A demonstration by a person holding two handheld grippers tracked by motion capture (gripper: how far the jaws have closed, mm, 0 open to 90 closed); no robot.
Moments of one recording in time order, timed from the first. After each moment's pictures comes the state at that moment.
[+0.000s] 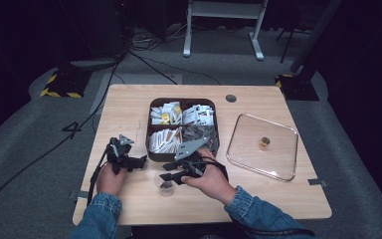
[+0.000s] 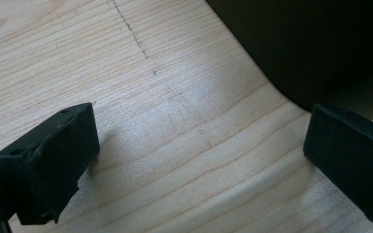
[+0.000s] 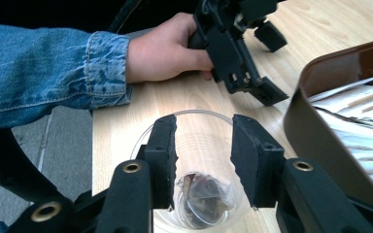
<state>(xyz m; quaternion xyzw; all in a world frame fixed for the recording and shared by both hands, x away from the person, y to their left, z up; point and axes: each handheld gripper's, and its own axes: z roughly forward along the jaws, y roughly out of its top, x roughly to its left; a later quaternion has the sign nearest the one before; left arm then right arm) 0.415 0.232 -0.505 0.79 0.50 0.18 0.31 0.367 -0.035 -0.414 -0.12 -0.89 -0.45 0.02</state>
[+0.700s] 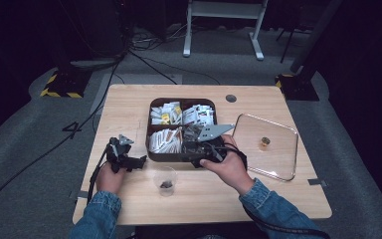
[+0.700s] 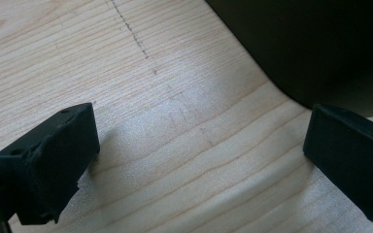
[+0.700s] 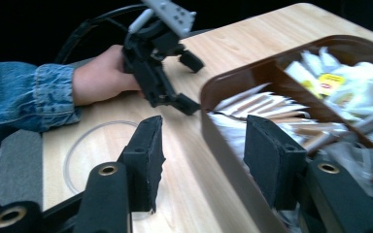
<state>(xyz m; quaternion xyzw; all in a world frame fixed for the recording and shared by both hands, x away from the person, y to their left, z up) 0.415 0.234 -0.505 0.80 0.49 0.17 0.31 0.392 -0.087 -0.382 -0.18 -0.86 -0.48 -0.06</state>
